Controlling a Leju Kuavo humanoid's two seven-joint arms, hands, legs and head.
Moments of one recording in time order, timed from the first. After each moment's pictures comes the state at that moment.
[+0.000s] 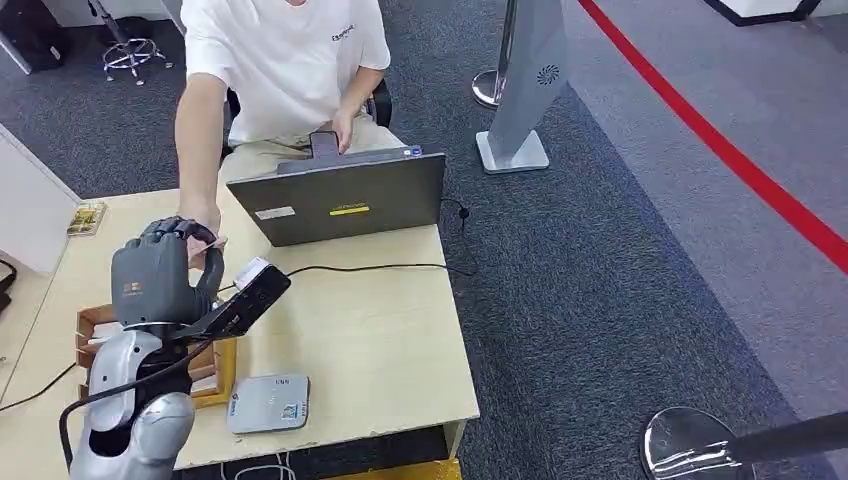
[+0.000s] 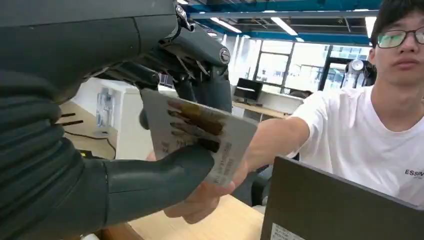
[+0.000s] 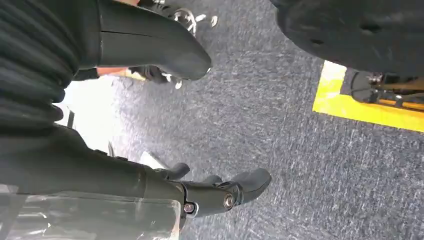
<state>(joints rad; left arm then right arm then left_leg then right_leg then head) -0.26 0.04 -0.36 -1.77 -1.13 0.11 0.28 0.46 0.35 -0.42 -1.08 0.92 0.19 0.27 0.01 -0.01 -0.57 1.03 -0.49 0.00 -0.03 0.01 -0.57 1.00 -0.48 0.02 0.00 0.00</state>
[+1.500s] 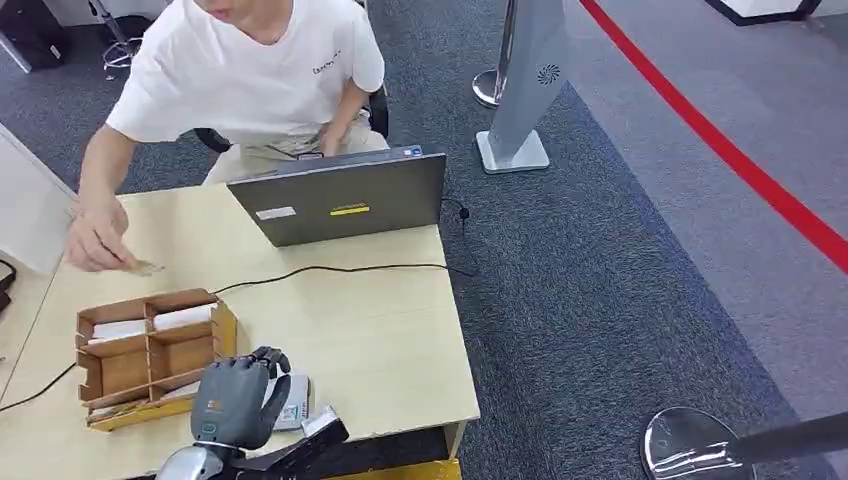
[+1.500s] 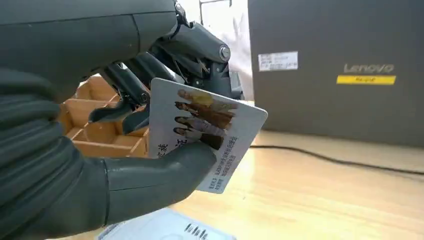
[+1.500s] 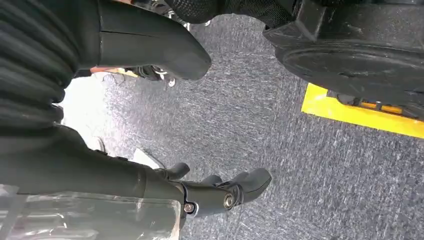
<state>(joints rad) 0.08 0.11 -0.52 -1.75 -1.17 0.17 0.16 0.57 0.35 -0.28 -1.24 0.83 0.17 0.33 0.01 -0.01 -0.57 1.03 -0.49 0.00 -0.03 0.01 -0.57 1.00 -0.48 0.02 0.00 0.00</state>
